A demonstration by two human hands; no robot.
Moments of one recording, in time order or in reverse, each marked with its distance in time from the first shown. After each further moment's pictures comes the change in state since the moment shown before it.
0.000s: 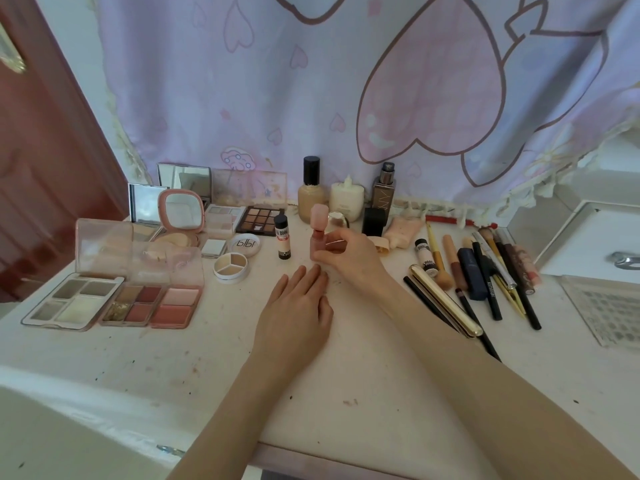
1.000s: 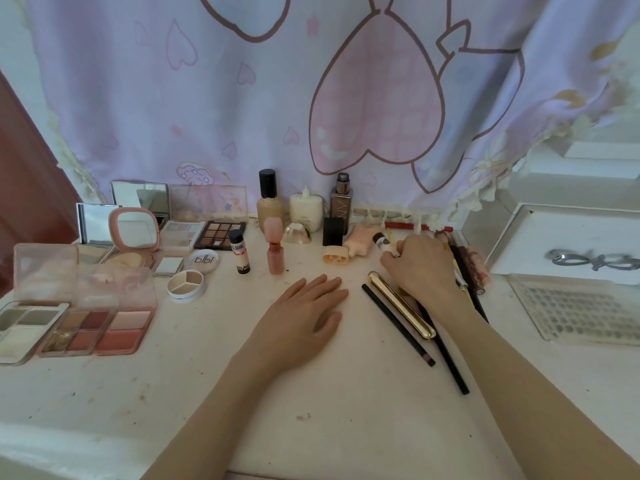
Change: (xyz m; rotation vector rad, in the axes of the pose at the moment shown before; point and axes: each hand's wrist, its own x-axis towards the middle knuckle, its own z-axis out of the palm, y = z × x) left_hand 0.028 0.031 0.004 -0.124 -0.208 0.346; right_hand -0.034 0.032 -0.113 -0.748 0.307 0.157
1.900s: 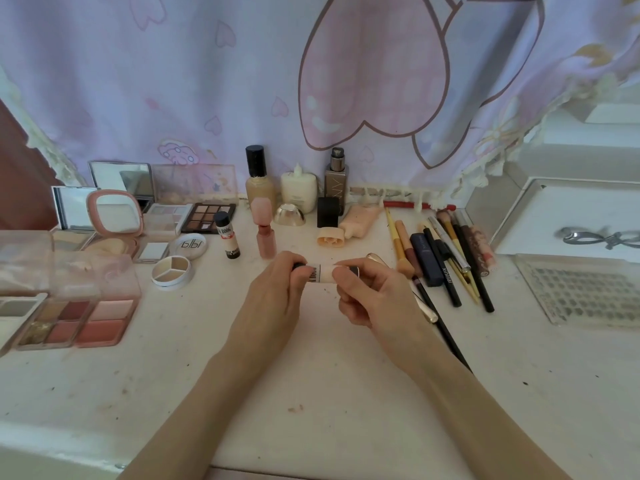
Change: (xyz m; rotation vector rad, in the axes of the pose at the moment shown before) left_hand -0.011 0.015 -0.011 -0.408 0.473 -0.169; right_hand -0.077 -0.031 0.006 1.344 -0.394 0.105
